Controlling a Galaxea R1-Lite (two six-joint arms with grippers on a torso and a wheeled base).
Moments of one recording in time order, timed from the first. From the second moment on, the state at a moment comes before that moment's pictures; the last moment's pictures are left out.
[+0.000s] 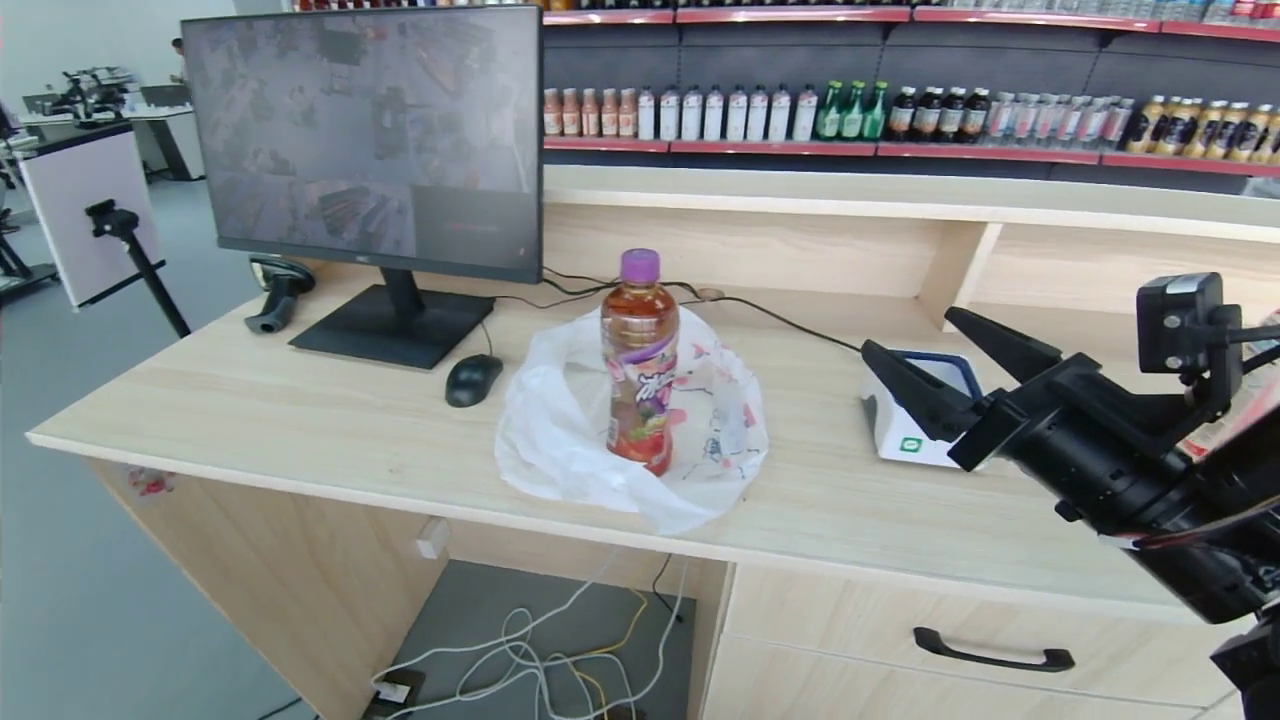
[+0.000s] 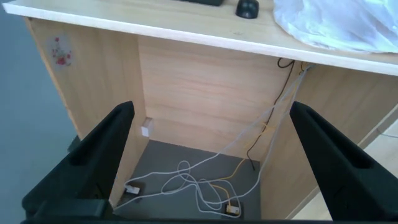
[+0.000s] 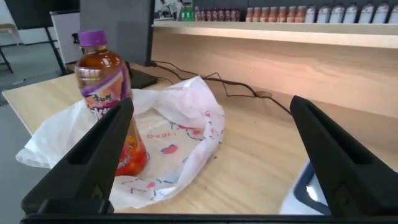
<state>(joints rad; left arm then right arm) 0.00 0.00 0.00 0.00 0.00 0.00 0.38 1.65 -0.39 -1.57 0.17 0.04</state>
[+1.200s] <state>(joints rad) 0.00 0.00 0.00 0.00 0.00 -0.01 0.34 1.64 -0.40 -1.57 0.17 0.03</state>
